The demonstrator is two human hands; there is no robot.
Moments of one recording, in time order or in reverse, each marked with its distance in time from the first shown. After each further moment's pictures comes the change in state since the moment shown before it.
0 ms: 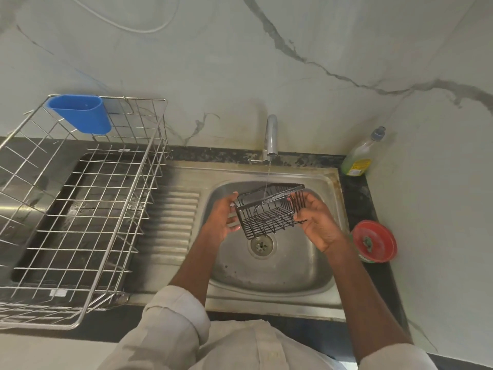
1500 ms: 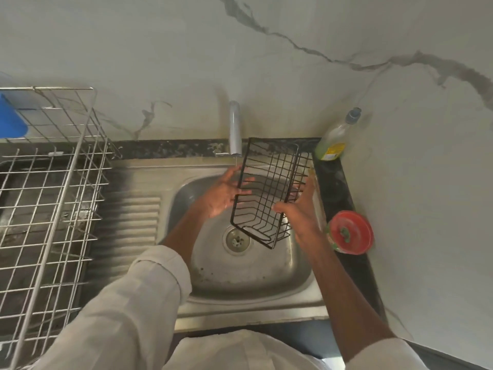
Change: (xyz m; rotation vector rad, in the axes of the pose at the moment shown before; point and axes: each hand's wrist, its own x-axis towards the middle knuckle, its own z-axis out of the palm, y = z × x) left_hand 0.082 0.028 0.072 0.332 -0.638 0.199; right_hand 0.028 -0.010 -0.010 -0.452 0.521 0.048
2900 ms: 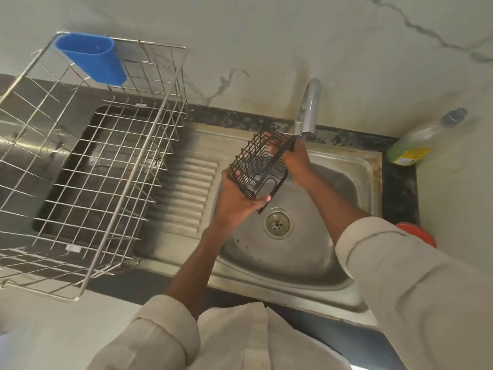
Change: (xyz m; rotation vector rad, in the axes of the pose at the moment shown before) left_hand -0.126 -0.049 -0.005 0.446 0.803 0.232; right_hand 0.059 -0.047 0.142 -0.098 -0.419 -0.230
